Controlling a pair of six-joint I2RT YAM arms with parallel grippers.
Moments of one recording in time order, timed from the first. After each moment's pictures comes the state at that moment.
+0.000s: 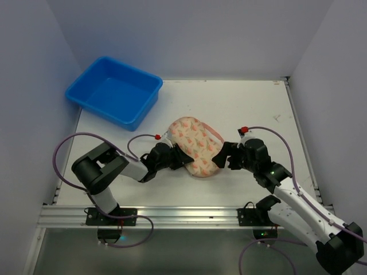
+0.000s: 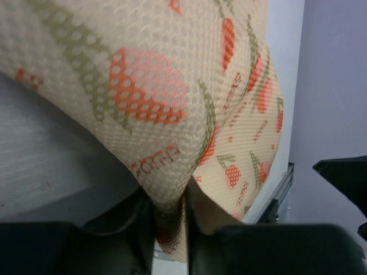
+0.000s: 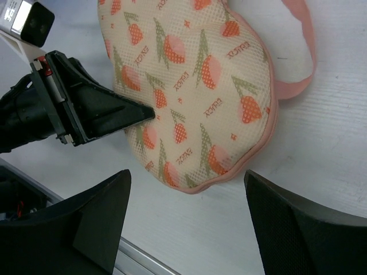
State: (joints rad) left arm -0.77 1.71 0.48 0.74 0.11 -1.11; right arm 0.52 0.77 0.51 -0.34 -0.11 0.59
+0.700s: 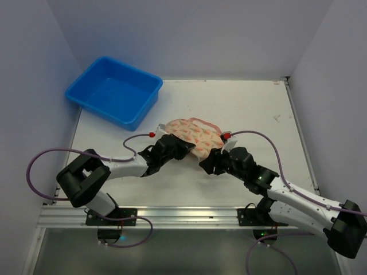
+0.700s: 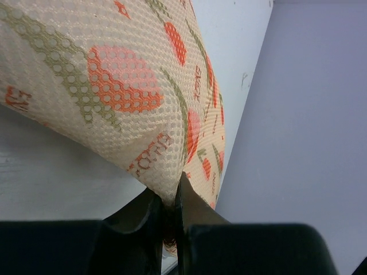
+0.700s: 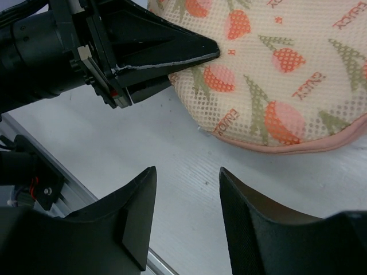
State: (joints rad) left arm -0.84 1.54 0.63 0.43 -0.17 -1.49; right arm 0.82 0.83 0.45 -0.08 0.03 0.61
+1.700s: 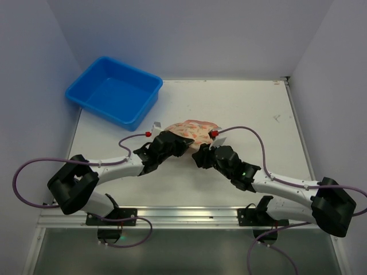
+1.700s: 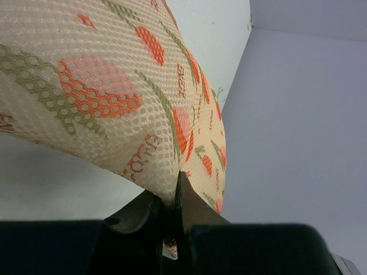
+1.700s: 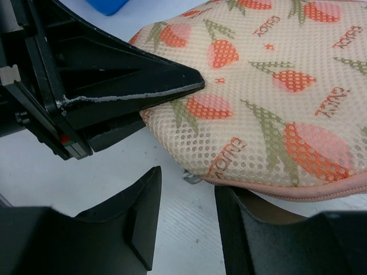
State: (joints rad) left arm -0.84 1.44 0.69 0.26 -0.23 -1.62; right arm 0.93 1.11 0.48 0.22 0.27 0.53
